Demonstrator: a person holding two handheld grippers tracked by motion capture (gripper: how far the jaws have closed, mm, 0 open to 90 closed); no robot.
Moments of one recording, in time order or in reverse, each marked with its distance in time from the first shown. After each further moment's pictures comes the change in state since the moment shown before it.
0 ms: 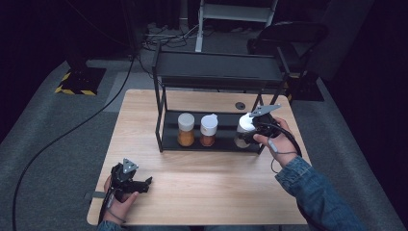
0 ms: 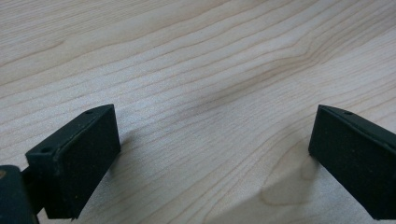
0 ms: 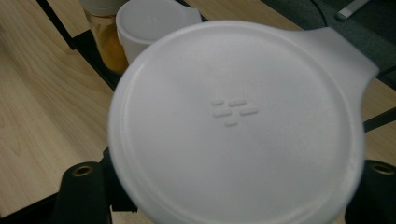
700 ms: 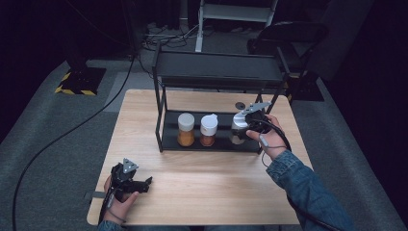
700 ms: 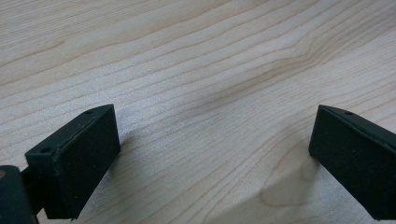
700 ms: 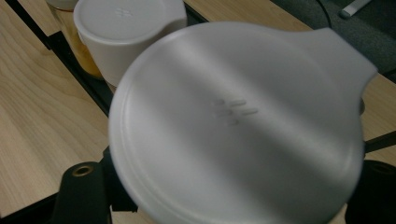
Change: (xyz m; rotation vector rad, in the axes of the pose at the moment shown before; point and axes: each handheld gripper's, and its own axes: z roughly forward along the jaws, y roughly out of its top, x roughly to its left) left arm 0.000 0.000 0.000 0.001 0.002 -0.001; right arm -0.011 0.002 0.040 0.006 0.005 -0.004
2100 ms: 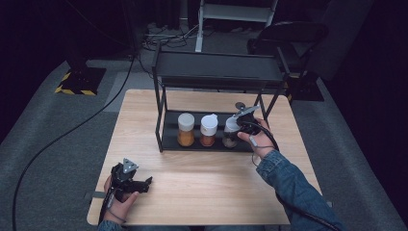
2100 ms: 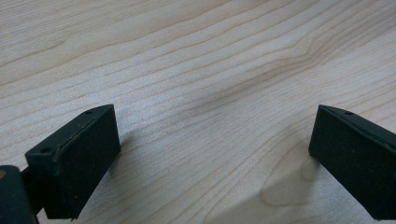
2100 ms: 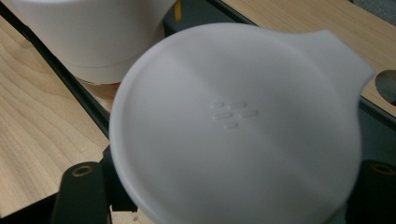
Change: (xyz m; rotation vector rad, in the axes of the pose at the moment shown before) left arm 0.000 0.000 0.000 0.000 0.000 0.000; right arm -0.005 -0.013 0.048 0.029 0.049 0.049
